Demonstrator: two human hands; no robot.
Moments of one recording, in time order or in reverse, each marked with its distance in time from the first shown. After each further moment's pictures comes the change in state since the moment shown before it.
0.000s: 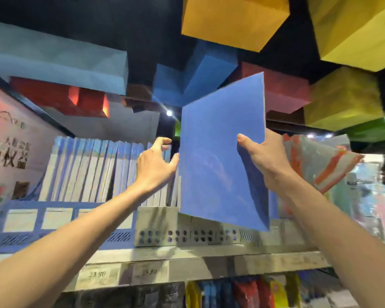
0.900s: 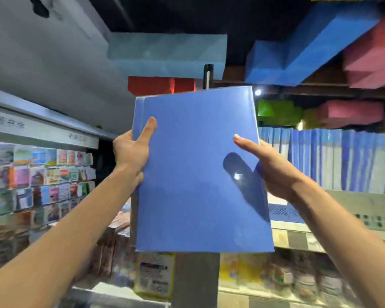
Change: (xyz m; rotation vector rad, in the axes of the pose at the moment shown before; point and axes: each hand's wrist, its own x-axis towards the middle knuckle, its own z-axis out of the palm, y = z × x) left_hand -0.021 -0.241 -0.476 -0.574 0.329 -0.522; right_hand -0.185 -0.225 0.376 0.651 -0.722 0.550
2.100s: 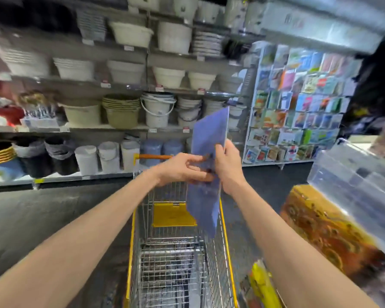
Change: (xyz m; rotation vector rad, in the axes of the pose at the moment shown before) left_hand -0.279 0.077 -0.528 0.882 0.110 -0.683; right_hand -0.153 0.269 0.609 0.232 -0.605 0.192
